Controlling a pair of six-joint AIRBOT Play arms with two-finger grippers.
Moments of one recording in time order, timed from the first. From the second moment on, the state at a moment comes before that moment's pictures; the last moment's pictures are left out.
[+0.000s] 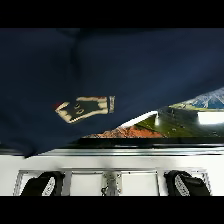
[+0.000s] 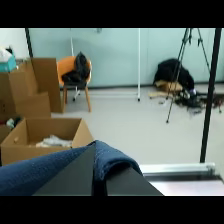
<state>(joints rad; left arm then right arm) 0.11 -0.68 1.95 0.99 -1.07 -1.64 -0.20 -0.73 1.85 -1.31 0.94 1.52</state>
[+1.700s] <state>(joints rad) 0.03 -1.90 2.02 0.84 -0.87 -1.46 -0.12 -1.75 1.86 -1.33 0.92 1.61</state>
